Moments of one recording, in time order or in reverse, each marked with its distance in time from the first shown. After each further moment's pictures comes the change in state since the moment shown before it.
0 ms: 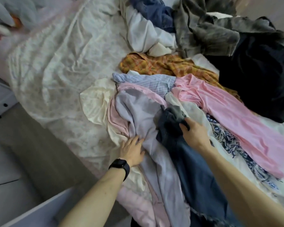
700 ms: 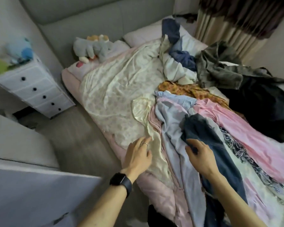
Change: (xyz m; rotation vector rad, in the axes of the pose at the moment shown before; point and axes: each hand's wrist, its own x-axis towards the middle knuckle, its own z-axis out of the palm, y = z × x) left_hand -0.295 -0.046 -0.059 -0.322 0.597 0.016; right_hand -0.262 -0.120 -0.027 0.091 0.026 -0.186
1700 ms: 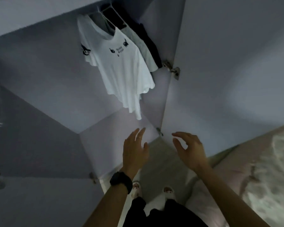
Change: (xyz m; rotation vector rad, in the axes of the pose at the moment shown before) left_hand -0.420 -0.109 -0.031 -0.310 1.105 -1.466; right_hand -0.233 -0.314 0.267 -0.092 -1.064 -1.436
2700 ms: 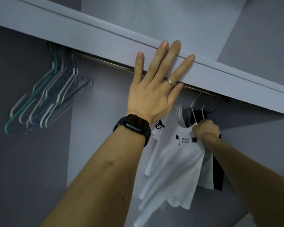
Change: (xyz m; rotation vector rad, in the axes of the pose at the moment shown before) left_hand 0.201 0.016 -0.287 0.767 1.507 0.385; right_hand 0.399 -0.261 0.052 -0.302 0.211 -0.169
